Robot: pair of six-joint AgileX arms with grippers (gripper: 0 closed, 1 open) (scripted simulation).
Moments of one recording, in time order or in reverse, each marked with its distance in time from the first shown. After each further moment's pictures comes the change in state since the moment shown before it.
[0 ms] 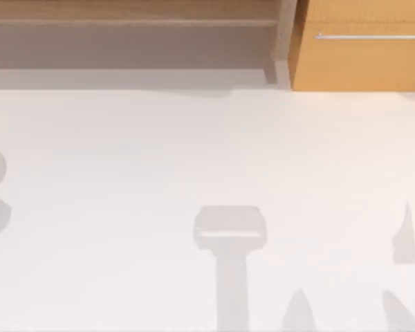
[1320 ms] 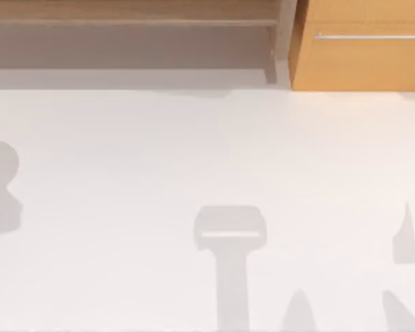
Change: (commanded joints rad) left arm -0.014 -0.072 0.023 -0.031 -0.022 0.000; right arm 0.000 0.000 0.000 0.000 0.000 0.000
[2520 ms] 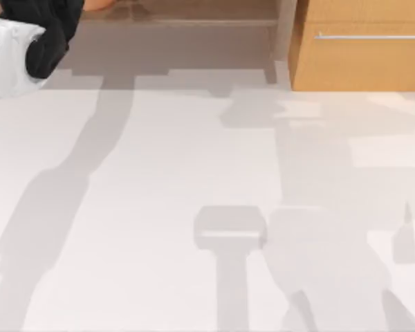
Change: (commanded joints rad) left arm -0.901 -0.169 0.635 -0.773 -0.883 -0.112; right arm 0.000 0.000 0.000 0.000 0.000 0.000
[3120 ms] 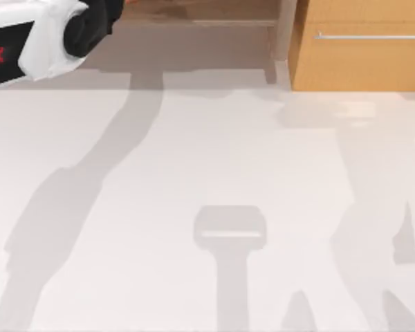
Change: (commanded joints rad) left arm -0.112 0.018 0.138 -0.166 -0.124 0.006; right arm 0.000 0.000 0.000 0.000 0.000 0.000
